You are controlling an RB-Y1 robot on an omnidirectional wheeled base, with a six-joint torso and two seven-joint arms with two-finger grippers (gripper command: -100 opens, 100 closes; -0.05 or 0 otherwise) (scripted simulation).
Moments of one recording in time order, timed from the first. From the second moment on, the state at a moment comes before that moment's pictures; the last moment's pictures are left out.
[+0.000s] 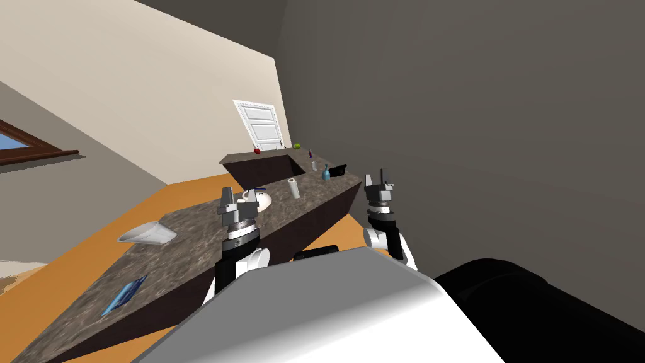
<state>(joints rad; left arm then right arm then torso) 0.53 -0.01 -0.07 -2.27 0.09 -0.51 0.07 0.51 -0.03 -0.05 -2.39 0.02 -0.44 -0.13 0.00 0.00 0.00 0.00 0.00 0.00</state>
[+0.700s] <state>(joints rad) 0.55 0.12 -0.07 -2.23 0.20 -0.51 0.16 0.51 -0.03 -0.05 -2.39 0.02 -0.44 -0.13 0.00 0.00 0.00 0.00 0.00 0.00</state>
